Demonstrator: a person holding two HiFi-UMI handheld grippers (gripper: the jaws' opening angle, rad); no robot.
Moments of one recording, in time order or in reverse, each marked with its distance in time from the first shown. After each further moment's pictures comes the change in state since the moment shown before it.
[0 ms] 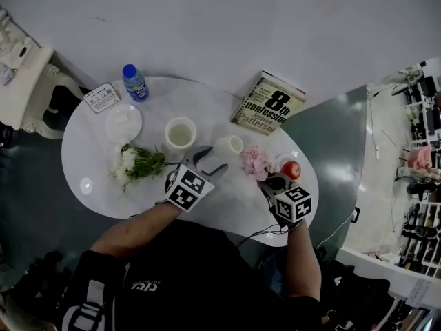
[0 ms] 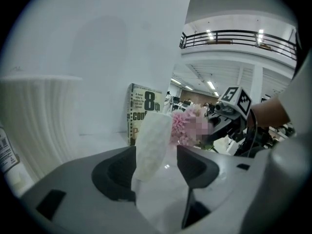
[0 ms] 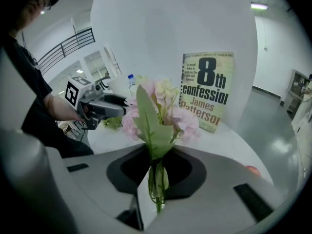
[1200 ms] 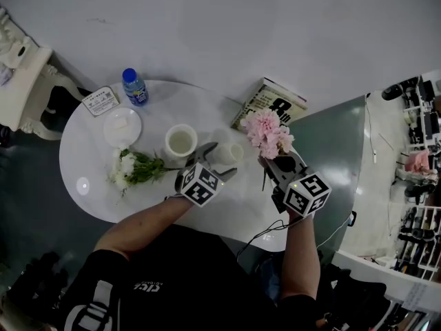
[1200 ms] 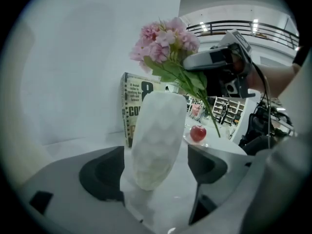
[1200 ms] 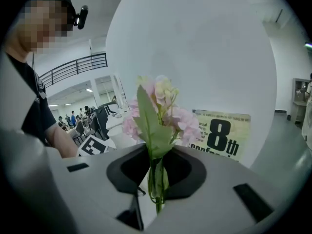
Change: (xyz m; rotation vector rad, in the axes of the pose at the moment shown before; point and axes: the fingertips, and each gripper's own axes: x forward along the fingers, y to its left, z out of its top) left arm 0.051 0.007 -0.008 0.080 0.055 0.000; right arm -0.027 0.012 0.160 -0.053 -0.362 0.037
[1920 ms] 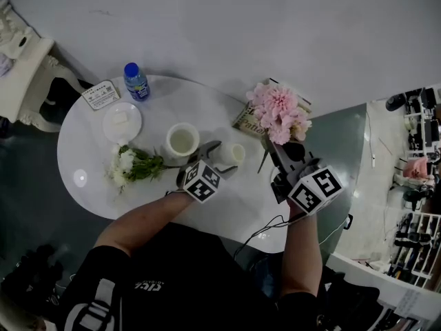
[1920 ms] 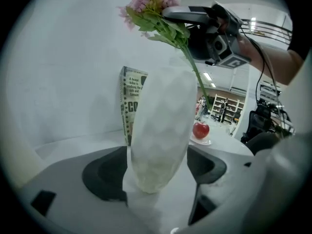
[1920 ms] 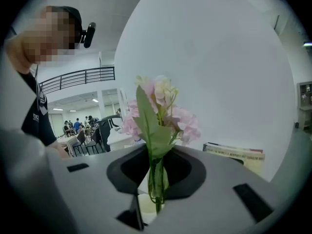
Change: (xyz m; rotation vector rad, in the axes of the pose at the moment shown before) left arm 0.021 0.005 -0.011 0.021 -0.005 -0.004; right arm 0.011 0.017 0.088 -0.045 -0.189 0.038
